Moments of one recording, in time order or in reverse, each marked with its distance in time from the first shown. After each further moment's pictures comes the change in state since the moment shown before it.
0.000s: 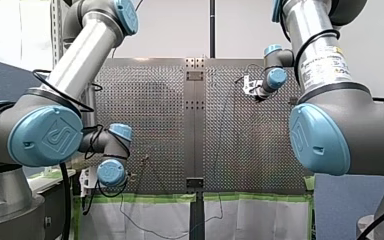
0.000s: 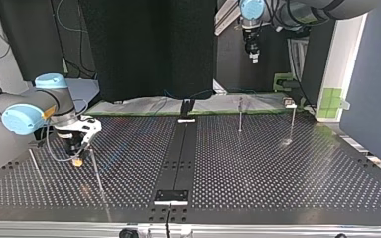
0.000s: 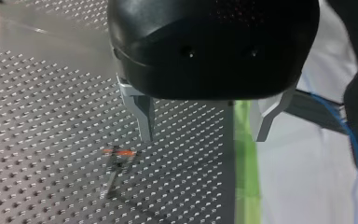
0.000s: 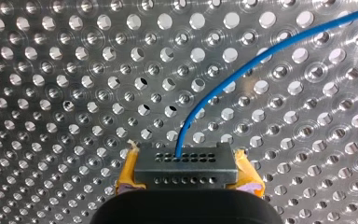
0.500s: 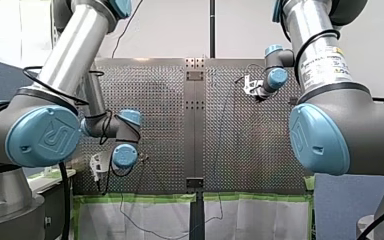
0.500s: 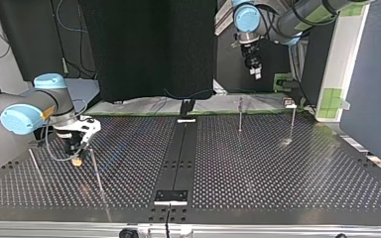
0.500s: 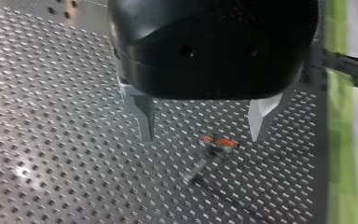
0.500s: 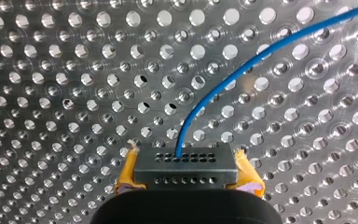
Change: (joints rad) left arm -0.019 0.122 0.122 -0.122 -0.122 -0.097; right arm -0.005 0.000 0.000 0.000 -0.008 0.001
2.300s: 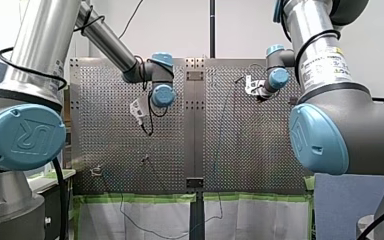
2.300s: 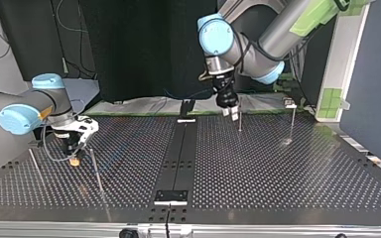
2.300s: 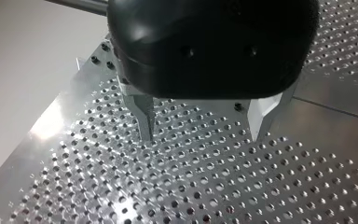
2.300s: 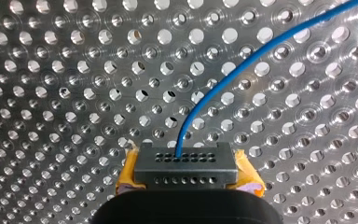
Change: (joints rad) left arm -0.209 0.246 0.478 -0.463 -0.169 -0.139; right arm -0.011 0.000 0.000 0.000 -0.002 0.004
